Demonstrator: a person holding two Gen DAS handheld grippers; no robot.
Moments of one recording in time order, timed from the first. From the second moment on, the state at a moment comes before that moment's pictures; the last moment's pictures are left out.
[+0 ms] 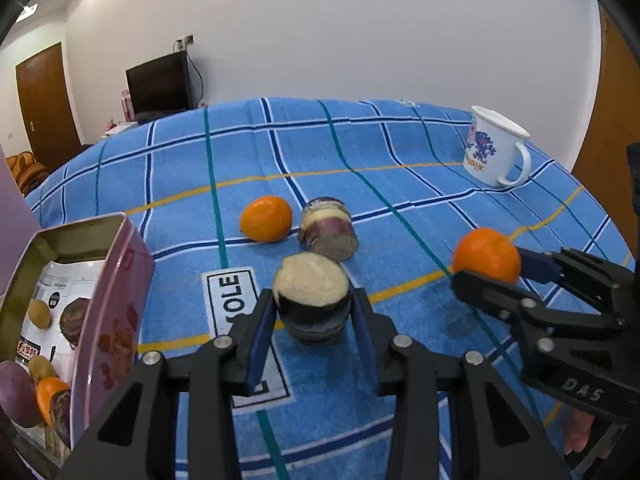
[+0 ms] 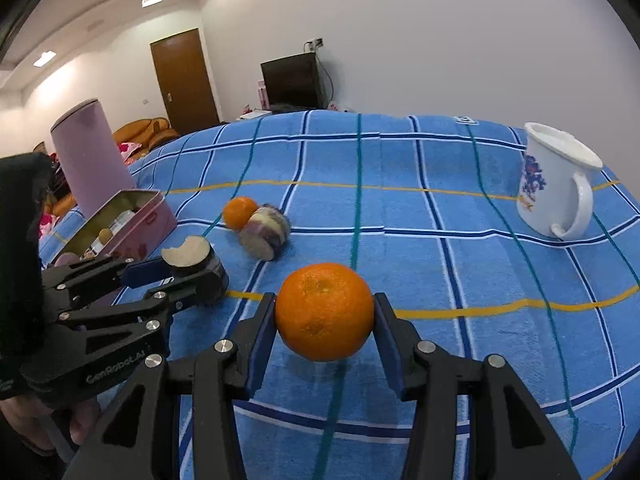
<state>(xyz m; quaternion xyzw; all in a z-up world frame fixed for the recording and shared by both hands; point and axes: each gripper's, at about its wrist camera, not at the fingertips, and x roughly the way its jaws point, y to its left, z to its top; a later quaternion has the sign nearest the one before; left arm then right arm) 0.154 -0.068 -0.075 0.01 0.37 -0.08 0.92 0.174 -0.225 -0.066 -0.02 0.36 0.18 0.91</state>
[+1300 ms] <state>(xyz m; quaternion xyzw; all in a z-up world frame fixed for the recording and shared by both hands) 0.114 -0.060 -0.054 0.02 0.28 -0.06 0.96 0.143 -0.221 -0.049 -0.03 0.27 0.21 0.94</state>
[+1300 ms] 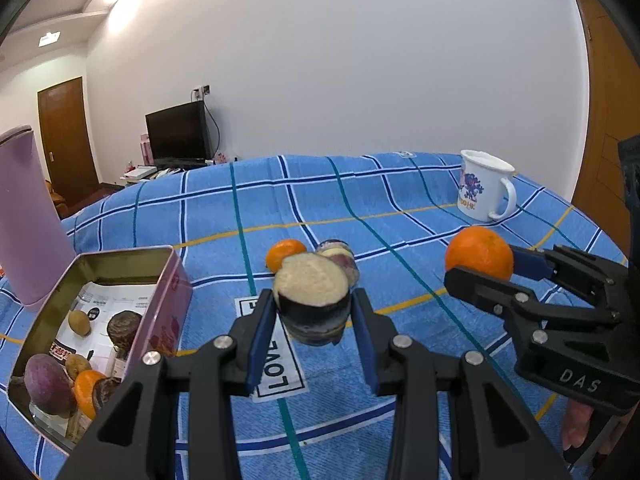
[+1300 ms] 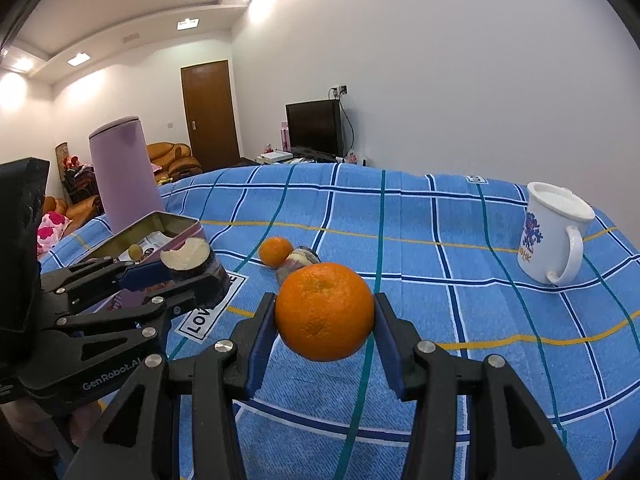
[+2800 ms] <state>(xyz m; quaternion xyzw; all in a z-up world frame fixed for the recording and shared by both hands) 0.091 -0.062 -0.044 0.03 0.22 -0.06 0.97 0.125 -0.225 -0.039 -0.04 0.21 0.22 0.95</state>
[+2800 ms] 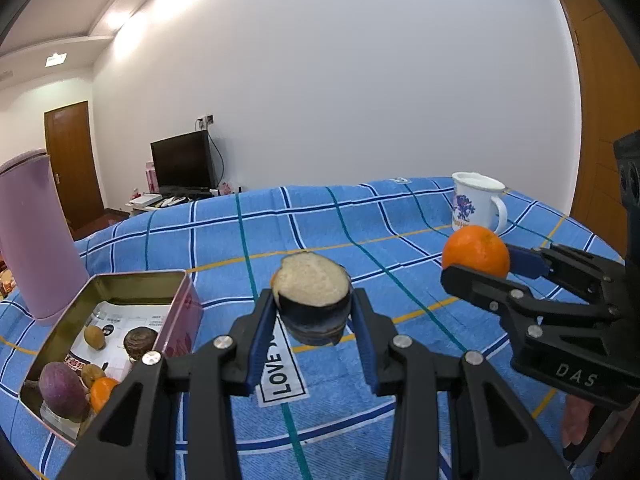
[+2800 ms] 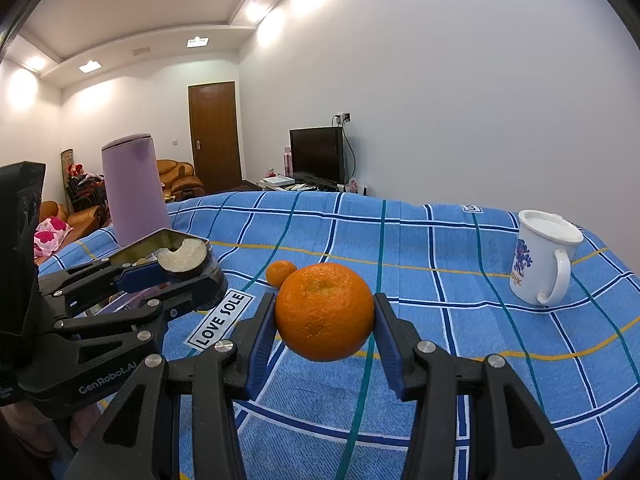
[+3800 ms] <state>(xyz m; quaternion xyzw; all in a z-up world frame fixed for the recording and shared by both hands) 0.078 -0.042 -0.042 0.01 0.23 -0.03 0.97 0.121 -0.209 -0.030 -0.05 0.21 0.24 0.95</state>
